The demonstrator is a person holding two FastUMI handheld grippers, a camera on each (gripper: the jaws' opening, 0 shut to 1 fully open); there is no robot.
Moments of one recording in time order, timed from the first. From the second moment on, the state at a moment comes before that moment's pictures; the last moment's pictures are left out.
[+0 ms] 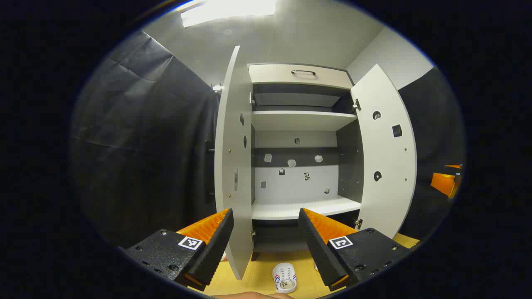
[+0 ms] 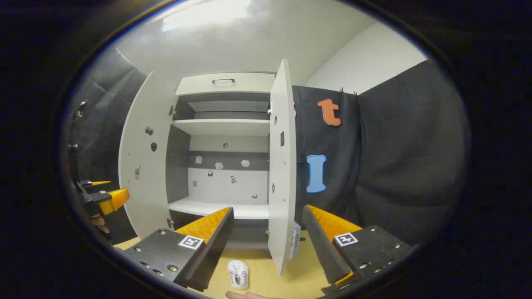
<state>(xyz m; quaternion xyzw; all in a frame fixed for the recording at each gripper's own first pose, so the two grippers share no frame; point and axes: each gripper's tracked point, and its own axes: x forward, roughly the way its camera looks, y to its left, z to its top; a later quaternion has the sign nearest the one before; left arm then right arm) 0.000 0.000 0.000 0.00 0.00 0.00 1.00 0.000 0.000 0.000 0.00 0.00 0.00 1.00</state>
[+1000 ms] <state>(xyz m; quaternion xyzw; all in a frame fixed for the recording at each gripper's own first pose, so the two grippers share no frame) -0.010 0.003 -0.003 0.02 -0.01 0.01 1.00 0.004 -0.007 -0.012 -0.03 0.02 -0.02 1.00</state>
